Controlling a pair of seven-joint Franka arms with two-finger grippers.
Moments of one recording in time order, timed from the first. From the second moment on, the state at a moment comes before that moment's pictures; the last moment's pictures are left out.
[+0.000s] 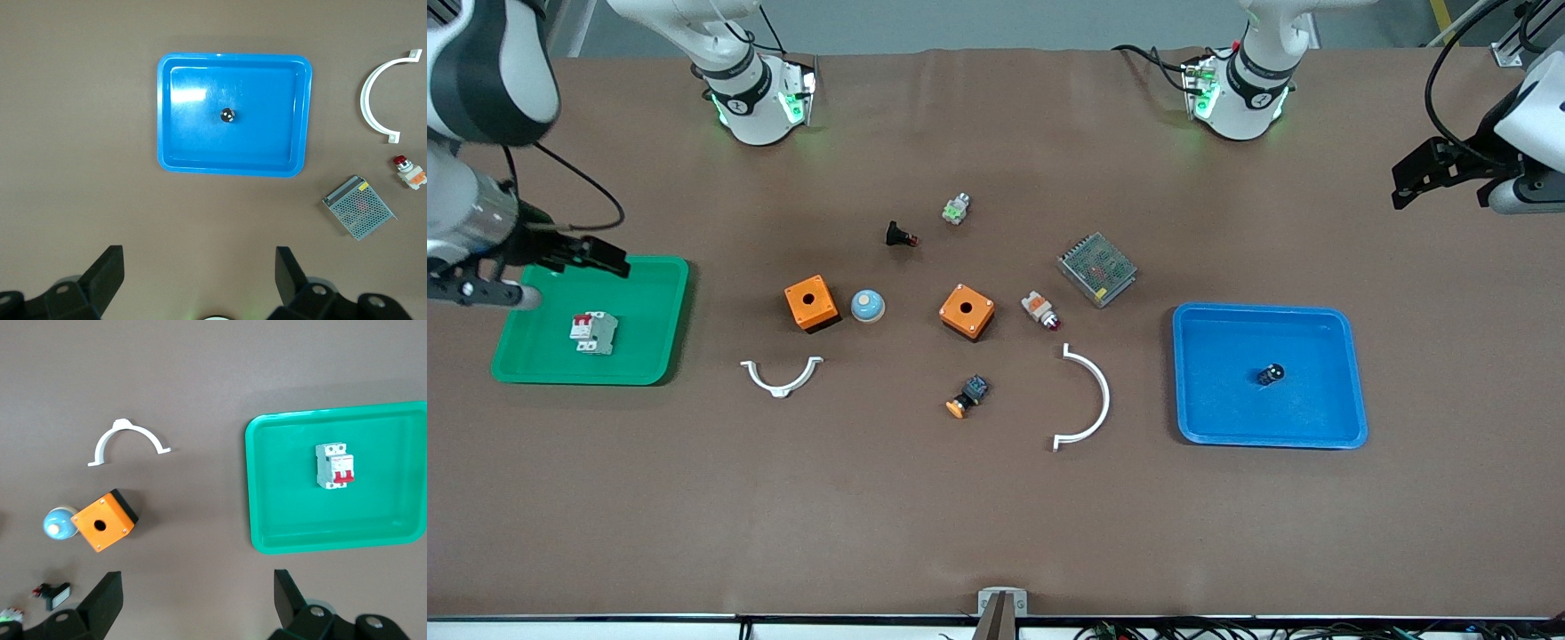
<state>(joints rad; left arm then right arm) 0.03 -0.10 -0.11 -1.64 0.04 1.52 -0.06 0.04 -0.06 -0.09 -1.86 0.00 1.71 0.05</state>
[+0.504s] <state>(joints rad) 0.02 -0.11 -0.14 -1.64 0.01 1.53 -0.06 0.03 -0.06 -0.11 -1.64 0.00 1.62 0.05</state>
